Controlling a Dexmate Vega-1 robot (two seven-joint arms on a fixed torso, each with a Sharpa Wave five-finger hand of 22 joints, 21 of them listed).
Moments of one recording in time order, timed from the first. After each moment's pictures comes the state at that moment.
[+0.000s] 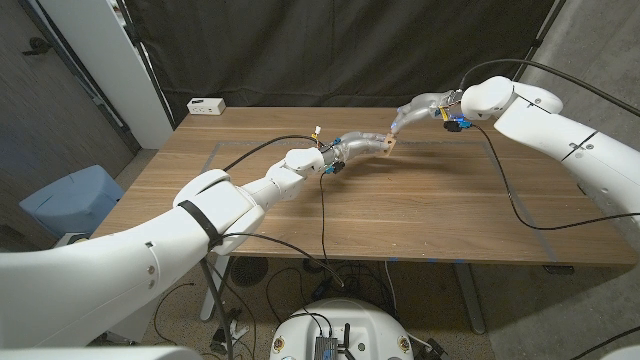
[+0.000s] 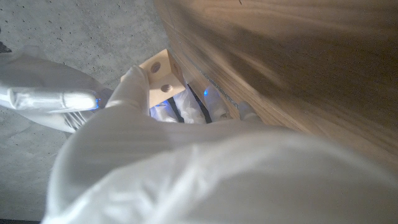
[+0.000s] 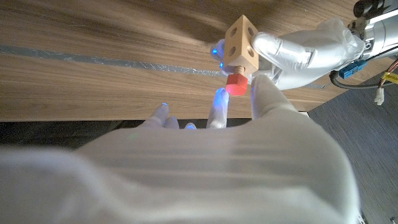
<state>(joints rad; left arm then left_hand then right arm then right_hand) 0.19 -0.01 0.78 -0.36 -0.34 -0.46 -0.42 0.85 0.05 0.31 -0.15 0.19 0.83 -0.23 0.19 0.19 0.80 -0.20 0.21 0.35 0.41 -0.04 0.20 0.18 0.06 0.21 0.19 0.17 -0.37 -0.94 -0.67 -1.80 -0.04 -0.47 0.53 0.82 -0.03 0.39 -0.19 0.23 0.52 -0.06 0.50 0.21 -0.04 -0.03 0.20 0.20 -0.07 0.10 0.20 0.19 0.08 0.08 0.20 0.17</state>
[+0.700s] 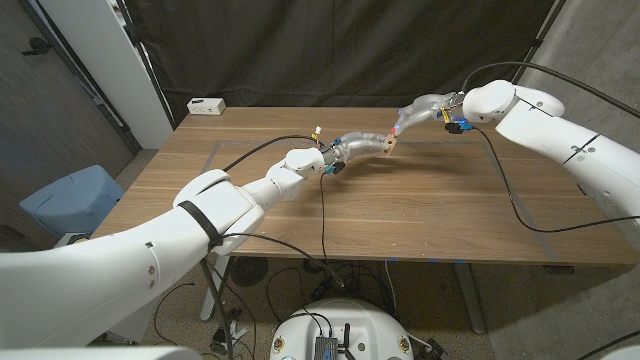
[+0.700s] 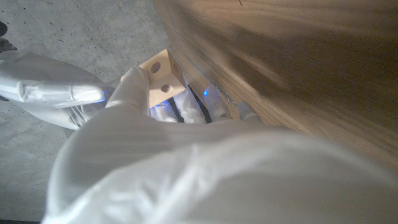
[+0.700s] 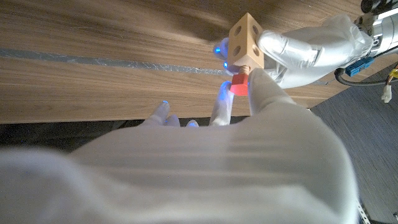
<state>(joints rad) 0.20 -0.02 0.78 -0.36 -0.33 -0.47 -0.43 0.85 0.05 0.31 -0.15 0.19 0.83 -0.23 0.19 0.19 0.80 -0.20 0.21 0.35 0.41 -0.04 0.20 0.18 0.06 0.21 0.19 0.17 -0.39 -0.94 -0.66 -1.80 -0.03 -0.46 0.50 0.89 -0.05 0.41 -0.18 0.20 0.63 -0.08 0.55 0.23 0.01 -0.05 0.21 0.20 -0.03 0.09 0.21 0.19 0.12 0.07 0.20 0.17</state>
